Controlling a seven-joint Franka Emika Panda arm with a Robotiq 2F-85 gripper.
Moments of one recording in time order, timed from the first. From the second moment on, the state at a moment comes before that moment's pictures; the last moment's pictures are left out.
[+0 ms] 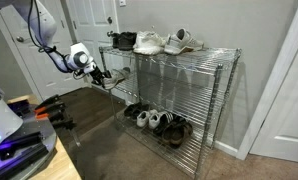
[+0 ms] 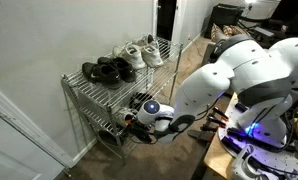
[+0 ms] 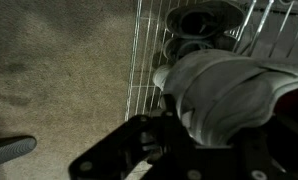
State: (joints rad) arm 1.07 1.05 -0.40 -1.87 0.27 3.06 2.00
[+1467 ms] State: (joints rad) arm 1.22 0.65 -0.51 -2.33 -0.06 2.71 1.78
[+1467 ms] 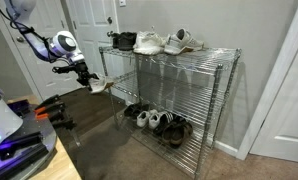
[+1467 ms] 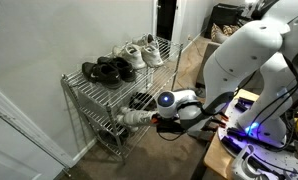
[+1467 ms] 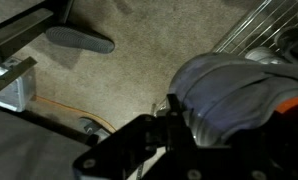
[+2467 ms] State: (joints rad) arm 0.98 0.07 -0.14 -2.41 -0.38 1.86 1.85
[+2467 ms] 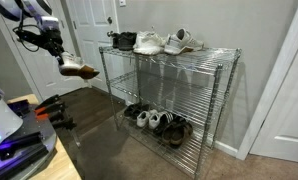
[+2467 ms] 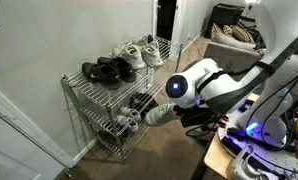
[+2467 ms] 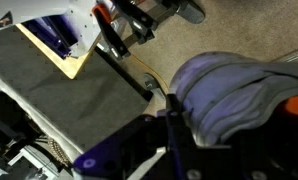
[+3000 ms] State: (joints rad) arm 0.71 -0.11 0.15 -2.42 -0.38 1.81 1.85
